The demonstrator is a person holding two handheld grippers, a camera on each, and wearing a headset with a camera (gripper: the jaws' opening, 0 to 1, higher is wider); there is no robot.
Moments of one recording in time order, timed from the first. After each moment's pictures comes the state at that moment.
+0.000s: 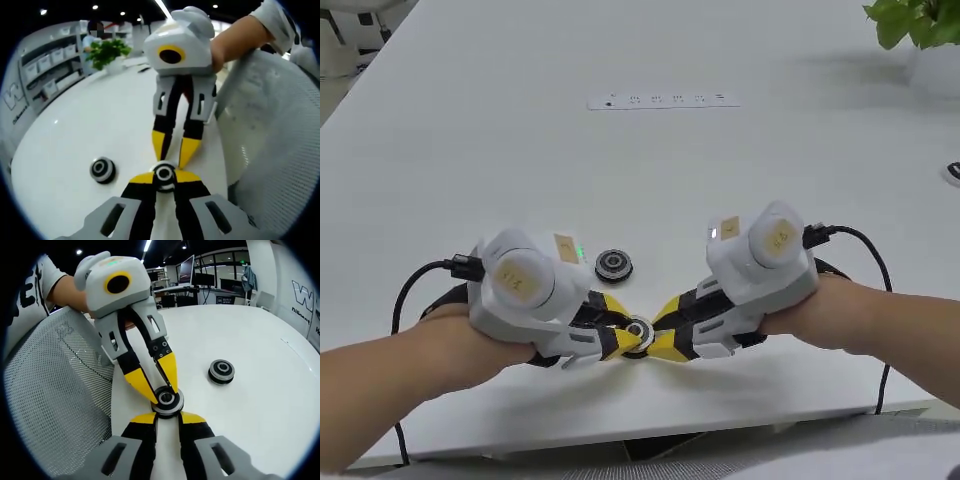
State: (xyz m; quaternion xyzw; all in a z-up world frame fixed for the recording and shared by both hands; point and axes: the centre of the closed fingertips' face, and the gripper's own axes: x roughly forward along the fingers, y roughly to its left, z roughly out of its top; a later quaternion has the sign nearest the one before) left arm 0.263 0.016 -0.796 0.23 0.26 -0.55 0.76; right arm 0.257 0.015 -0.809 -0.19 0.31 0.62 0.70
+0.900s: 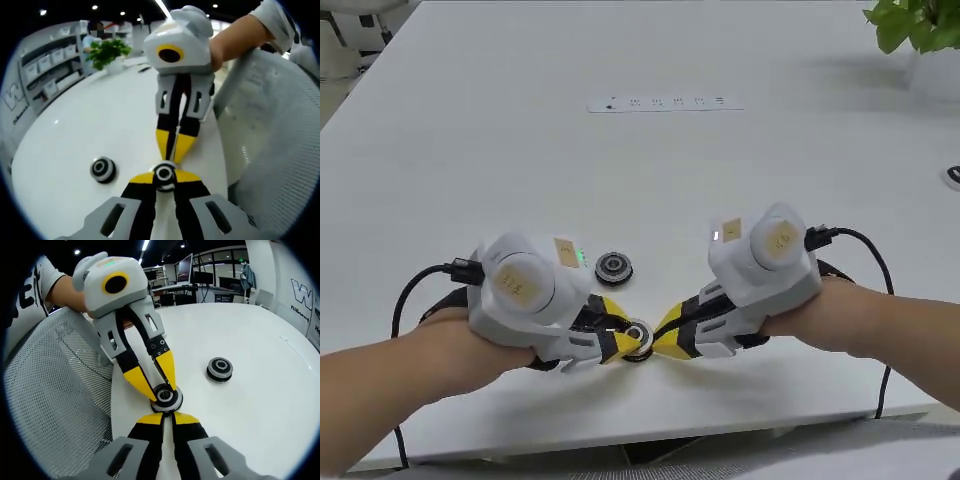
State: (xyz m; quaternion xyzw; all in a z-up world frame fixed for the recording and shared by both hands) left arm 0.263 0.016 -0.796 0.23 0.26 -0.55 0.76; right arm 0.259 0.012 -0.810 -0.19 0.32 0.61 0.70
